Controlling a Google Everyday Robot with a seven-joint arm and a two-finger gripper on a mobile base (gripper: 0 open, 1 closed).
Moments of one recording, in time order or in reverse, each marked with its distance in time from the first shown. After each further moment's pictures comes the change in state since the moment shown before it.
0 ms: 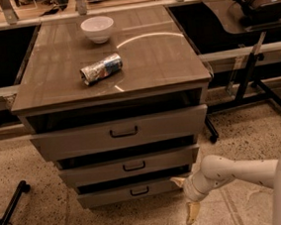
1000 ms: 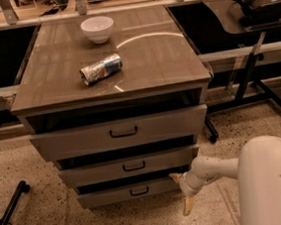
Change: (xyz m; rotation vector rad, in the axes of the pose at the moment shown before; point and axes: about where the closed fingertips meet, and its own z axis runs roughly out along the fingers) arm 0.055 -0.052 0.055 0.047 0.108 -0.050
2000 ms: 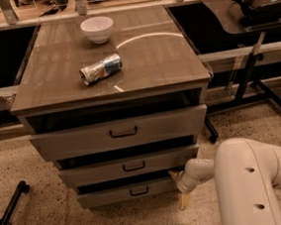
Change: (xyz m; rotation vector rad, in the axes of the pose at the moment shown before) arm 0.034 -0.035 0.051 0.063 0.082 0.017
